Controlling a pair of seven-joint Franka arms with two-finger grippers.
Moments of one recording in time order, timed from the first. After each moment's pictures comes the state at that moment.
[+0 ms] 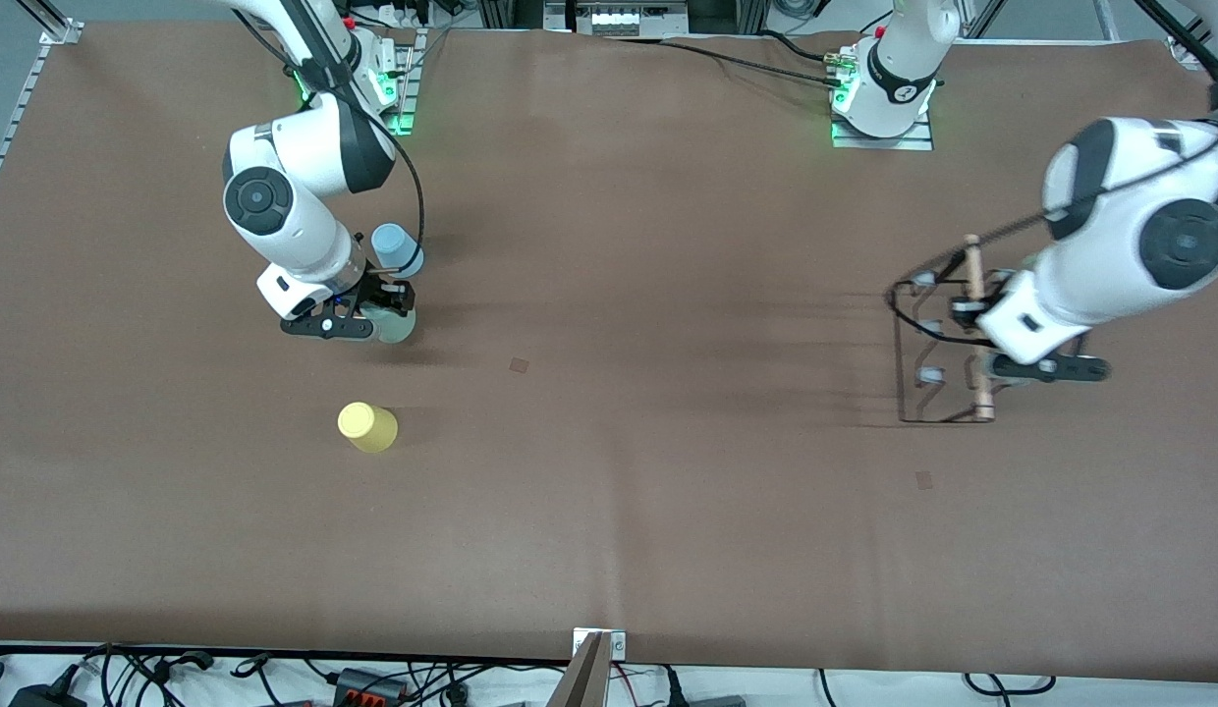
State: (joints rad) left arm 0.07 0.20 -0.22 -1.80 0.07 1.79 -0.10; right arm 0.33 0.16 0.00 -2.22 0.01 2.32 0.37
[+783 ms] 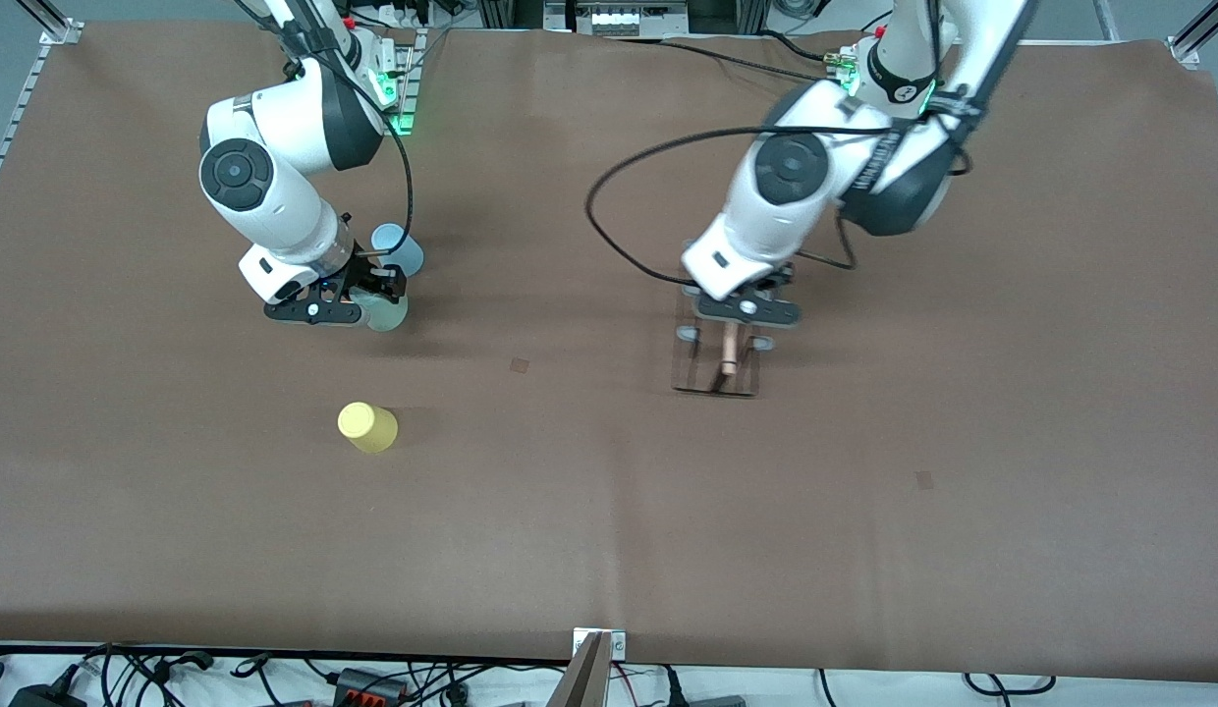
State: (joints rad) left arm -0.27 0.32 -0.39 -1.80 0.05 2.03 -0.60; right arm 0.33 0.09 0.00 -2.20 0.01 2.25 0.37
